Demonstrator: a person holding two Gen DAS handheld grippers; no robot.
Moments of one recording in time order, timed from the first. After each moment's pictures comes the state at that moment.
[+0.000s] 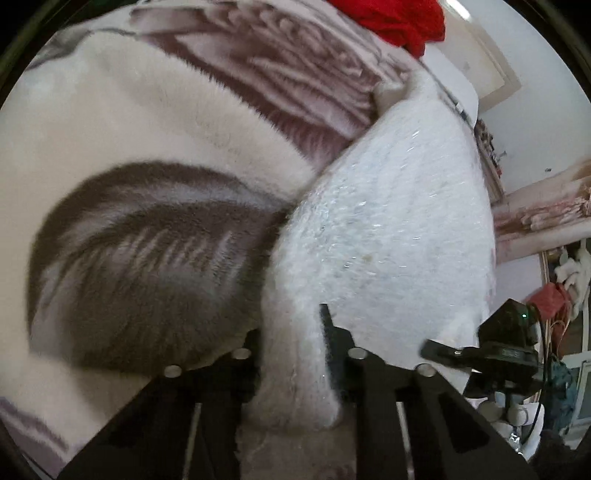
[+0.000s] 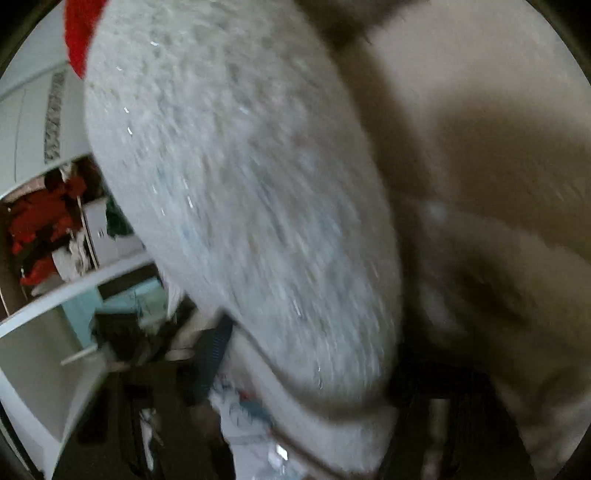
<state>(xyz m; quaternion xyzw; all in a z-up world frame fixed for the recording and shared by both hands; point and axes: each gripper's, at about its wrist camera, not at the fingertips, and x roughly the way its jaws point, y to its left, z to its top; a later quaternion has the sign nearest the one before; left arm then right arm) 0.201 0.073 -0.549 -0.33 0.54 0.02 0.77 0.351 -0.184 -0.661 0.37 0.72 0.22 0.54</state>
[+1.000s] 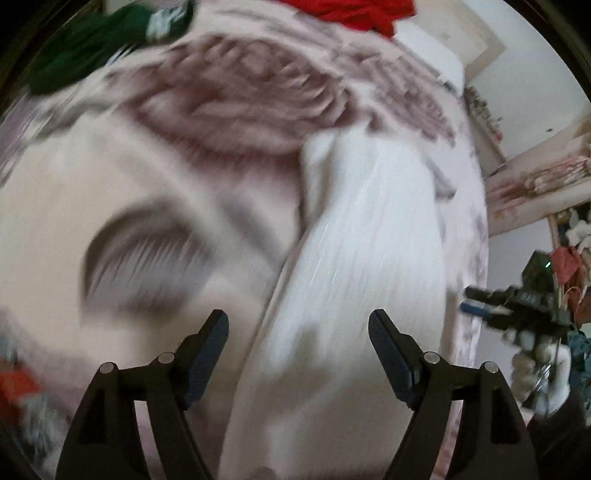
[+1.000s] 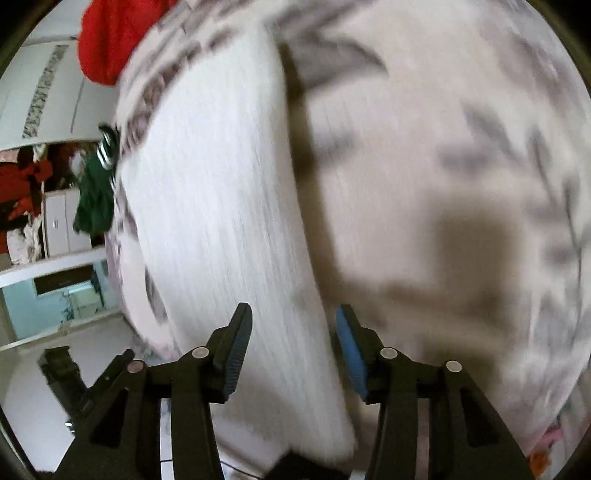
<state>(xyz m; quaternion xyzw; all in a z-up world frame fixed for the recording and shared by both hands) 0.248 0.033 -0.474 -0.26 0.57 0.01 0.78 0.389 -0.348 -0.517 0.22 0.71 0.16 0.65</state>
